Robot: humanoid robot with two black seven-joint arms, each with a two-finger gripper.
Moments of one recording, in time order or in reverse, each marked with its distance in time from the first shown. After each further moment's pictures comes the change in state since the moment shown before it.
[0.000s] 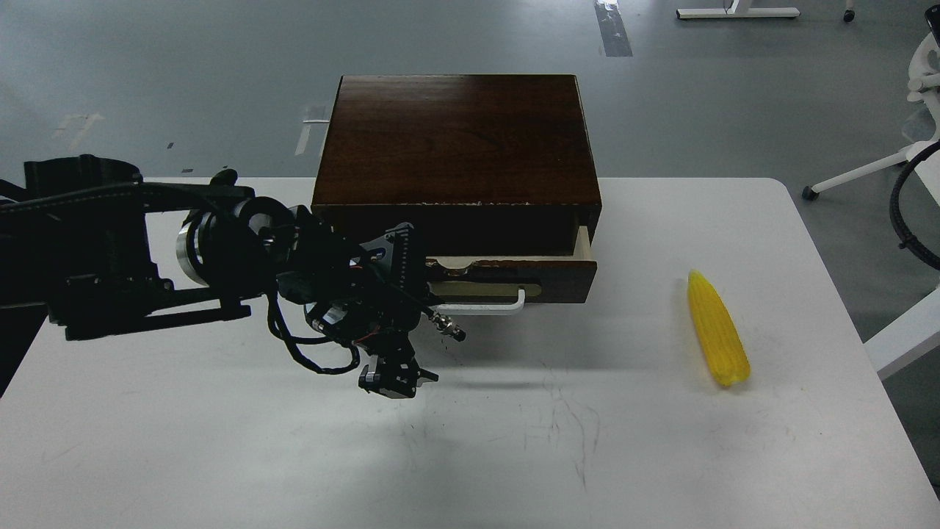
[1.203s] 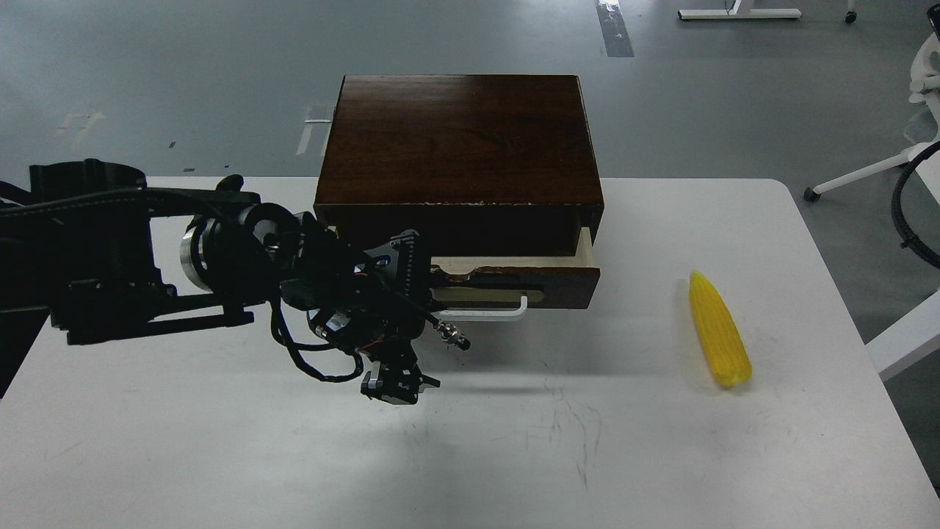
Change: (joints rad) left arm 0.008 -0.014 -0.003 -0.017 -0.001 -0.010 0.026; right arm 0.002 -0.001 0.000 -0.001 0.000 0.000 -0.001
